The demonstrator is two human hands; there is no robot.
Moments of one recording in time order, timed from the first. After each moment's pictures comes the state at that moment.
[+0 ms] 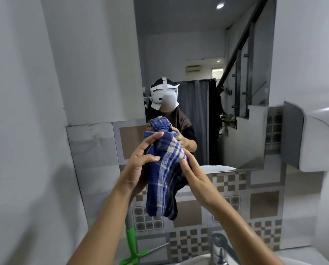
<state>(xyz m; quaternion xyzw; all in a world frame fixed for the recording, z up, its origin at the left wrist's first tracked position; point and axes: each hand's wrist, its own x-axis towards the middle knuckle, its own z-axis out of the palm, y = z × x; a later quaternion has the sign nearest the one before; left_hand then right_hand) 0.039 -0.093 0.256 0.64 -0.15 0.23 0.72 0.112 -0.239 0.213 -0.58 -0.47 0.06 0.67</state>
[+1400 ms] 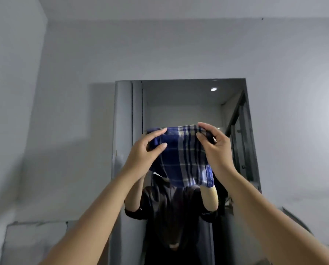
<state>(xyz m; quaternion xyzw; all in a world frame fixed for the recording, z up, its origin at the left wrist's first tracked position) 0.188 -0.118 0.483 0.76 -0.18 0.51 0.35 0.286 -0.282 0.483 -0.49 -0.42 -0.29 0.71</state>
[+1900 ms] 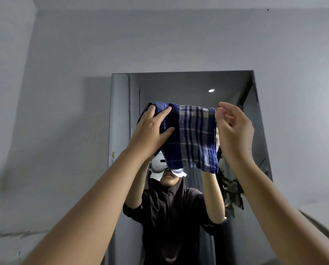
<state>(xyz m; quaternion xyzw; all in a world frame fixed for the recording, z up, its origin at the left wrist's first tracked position) 0.222 -0.105 0.531 0.79 -0.09 0.61 -0.01 0.280 -0.286 0.506 -0.46 -0.34 -0.44 0.69</state>
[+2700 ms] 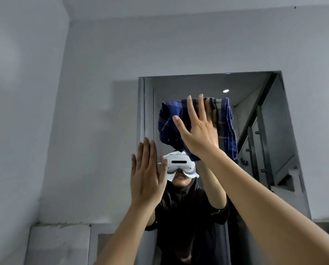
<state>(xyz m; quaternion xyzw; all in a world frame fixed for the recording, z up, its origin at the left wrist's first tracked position) 0.220 -0.041 0.420 0.75 0.07 0.66 -0.01 0.268 -0.182 0.528 -0.67 -0.38 -0.51 0.37</state>
